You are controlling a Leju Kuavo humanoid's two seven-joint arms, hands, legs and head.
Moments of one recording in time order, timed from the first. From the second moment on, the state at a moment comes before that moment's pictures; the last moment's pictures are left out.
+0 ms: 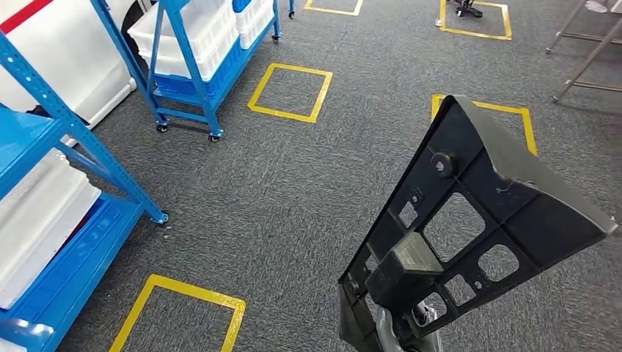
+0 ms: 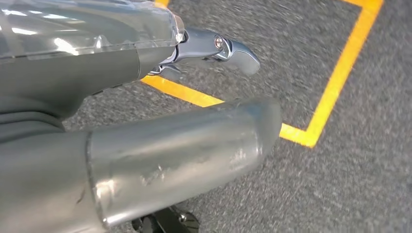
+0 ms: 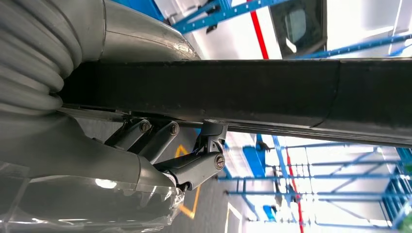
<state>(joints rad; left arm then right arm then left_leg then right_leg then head) -0.03 -0.07 1.52 -0.30 -1.18 -0.10 -0.60 0.33 0.03 0.40 -1.84 -0.08 -0.21 -0.58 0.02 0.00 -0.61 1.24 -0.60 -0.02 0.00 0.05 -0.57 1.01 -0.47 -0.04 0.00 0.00</state>
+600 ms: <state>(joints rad) -0.04 -0.07 1.52 -0.30 -1.19 -0.10 -0.60 0.34 0.03 0.39 -1.85 -0.06 -0.20 -0.58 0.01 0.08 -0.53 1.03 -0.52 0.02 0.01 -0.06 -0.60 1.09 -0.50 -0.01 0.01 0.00</state>
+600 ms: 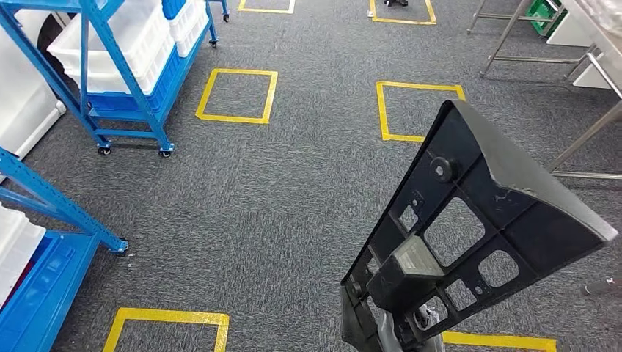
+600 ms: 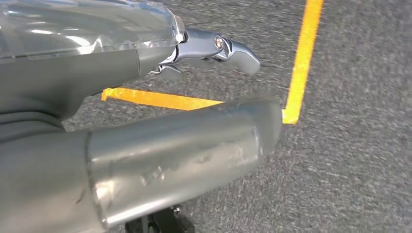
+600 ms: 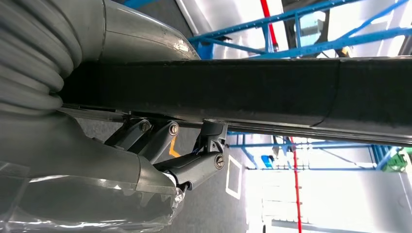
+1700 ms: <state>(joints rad) -0.04 -0.09 1.52 -0.30 -1.22 -0.11 -0.62 0.36 0.04 0.37 -1.88 -0.03 -0.21 -0.56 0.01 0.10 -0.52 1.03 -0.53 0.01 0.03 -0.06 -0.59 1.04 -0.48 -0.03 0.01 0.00</state>
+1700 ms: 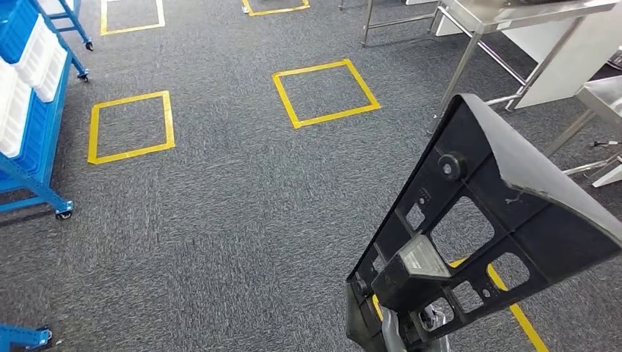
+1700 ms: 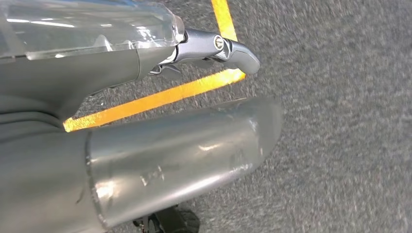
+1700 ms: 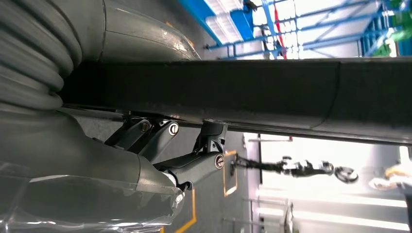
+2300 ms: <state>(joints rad) -0.05 -0.09 1.50 -0.30 -1.23 -0.10 -0.62 0.38 0.05 0.36 -1.90 -0.02 -0.22 -0.55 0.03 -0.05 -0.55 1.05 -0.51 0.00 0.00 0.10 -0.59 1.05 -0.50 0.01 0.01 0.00</state>
